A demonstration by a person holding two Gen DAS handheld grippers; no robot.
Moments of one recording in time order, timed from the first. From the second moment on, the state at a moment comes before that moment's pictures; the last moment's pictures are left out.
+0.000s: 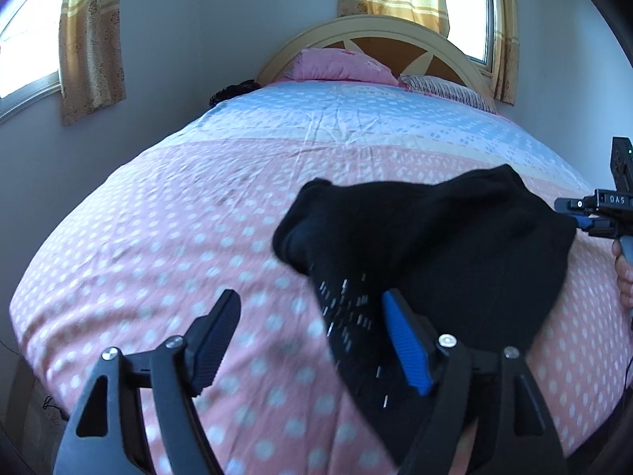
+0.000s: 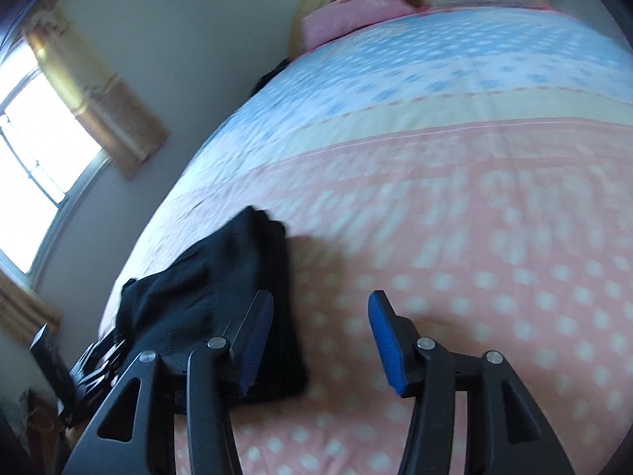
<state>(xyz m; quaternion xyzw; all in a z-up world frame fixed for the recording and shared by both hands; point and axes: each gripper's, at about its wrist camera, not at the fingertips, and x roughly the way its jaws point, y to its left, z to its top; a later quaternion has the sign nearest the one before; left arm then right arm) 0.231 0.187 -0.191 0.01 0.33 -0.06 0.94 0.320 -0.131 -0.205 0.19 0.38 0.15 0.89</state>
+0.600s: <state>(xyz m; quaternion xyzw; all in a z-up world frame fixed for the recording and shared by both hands) 0.167 0.183 -0.104 -0.03 0.25 -0.08 0.97 0.158 -0.040 -0.101 0.03 0.25 0.16 0.96</state>
